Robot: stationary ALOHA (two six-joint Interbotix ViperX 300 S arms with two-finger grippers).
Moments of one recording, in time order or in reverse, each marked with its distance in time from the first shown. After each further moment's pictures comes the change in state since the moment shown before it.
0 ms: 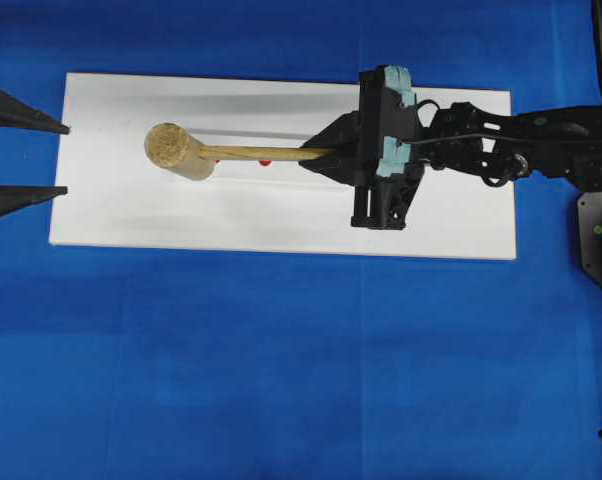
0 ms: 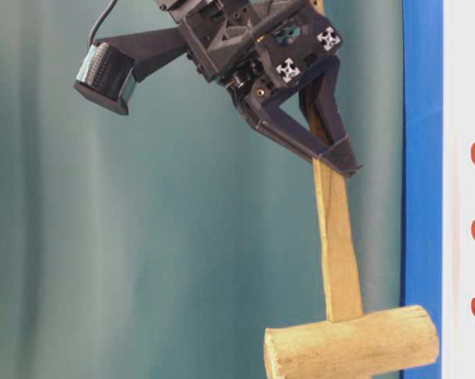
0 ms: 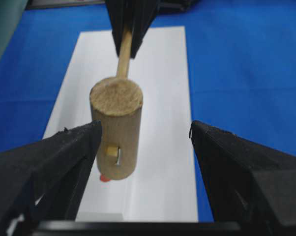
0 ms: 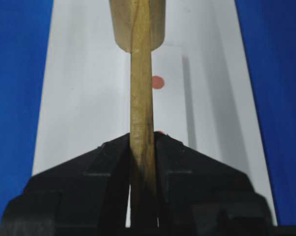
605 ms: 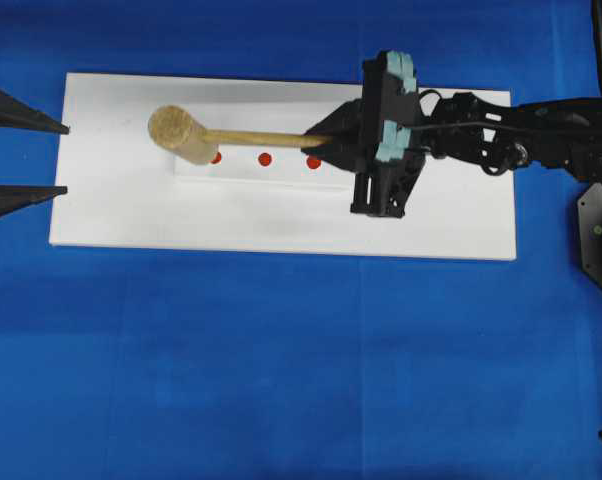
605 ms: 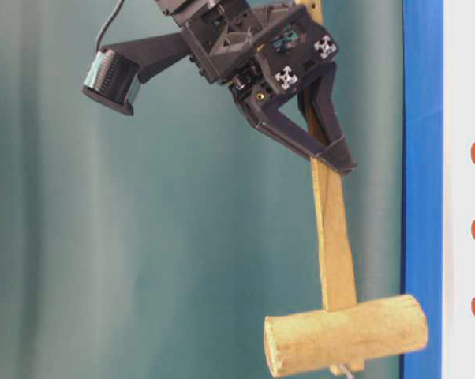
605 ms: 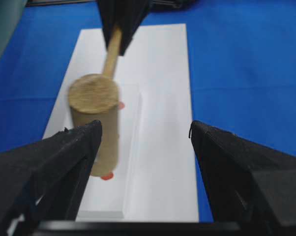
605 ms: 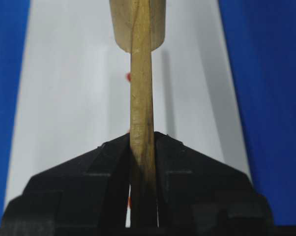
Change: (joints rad) left arm 0.003 0.000 0.000 0.000 0.002 -0.002; right arm -0.046 0.002 0.000 0.002 0.000 0.000
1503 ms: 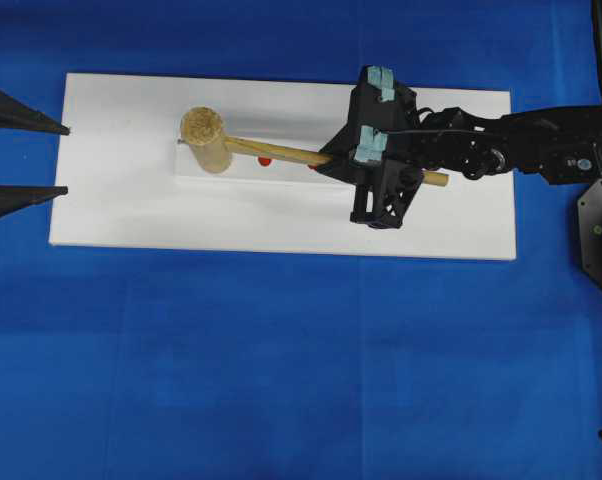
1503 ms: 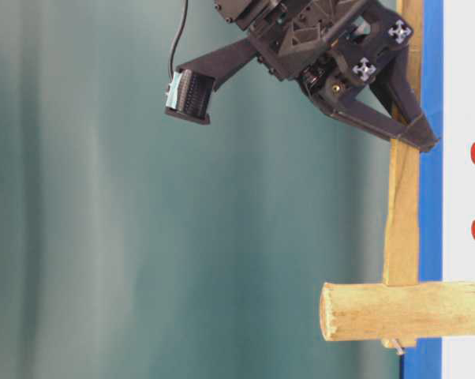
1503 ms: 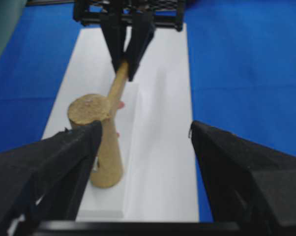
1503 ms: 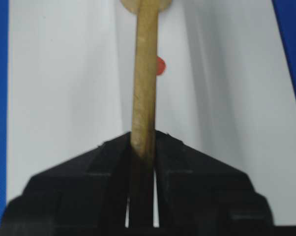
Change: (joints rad) left arm 0.000 0.000 0.006 0.000 -0.006 -0.002; right arm 0.000 0.095 0.032 0.094 0.041 -0.003
